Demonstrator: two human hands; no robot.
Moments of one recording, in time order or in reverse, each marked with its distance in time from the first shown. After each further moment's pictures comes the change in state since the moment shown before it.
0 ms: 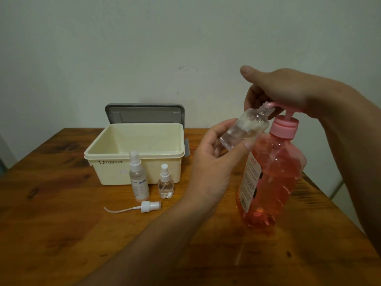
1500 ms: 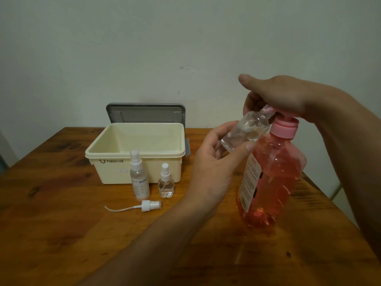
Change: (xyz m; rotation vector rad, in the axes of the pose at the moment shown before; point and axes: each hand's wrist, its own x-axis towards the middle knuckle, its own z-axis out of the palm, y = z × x) left_hand -0.002 -0.004 0.000 -0.012 0.008 -0.015; right_hand 0.001 0.005 0.006 -0.024 -0.008 -0.011
